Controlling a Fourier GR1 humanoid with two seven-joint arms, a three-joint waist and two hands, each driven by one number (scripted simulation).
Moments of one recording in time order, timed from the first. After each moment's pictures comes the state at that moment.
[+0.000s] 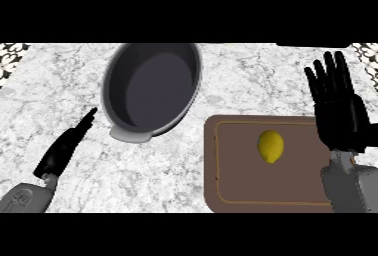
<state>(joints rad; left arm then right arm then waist) -0.16 0.51 -0.27 -1.30 0.05 0.07 0.15 -0.27 -0.22 -0.01 -1.62 -0.48 -0.21 0.01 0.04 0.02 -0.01</state>
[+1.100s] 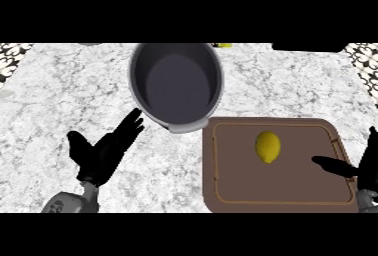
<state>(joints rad) -0.10 0.23 -0.28 -1.51 0.34 0.00 0.19 -0.03 -0.58 0.22 -1.41 0.40 -0.60 0.79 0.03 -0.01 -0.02</state>
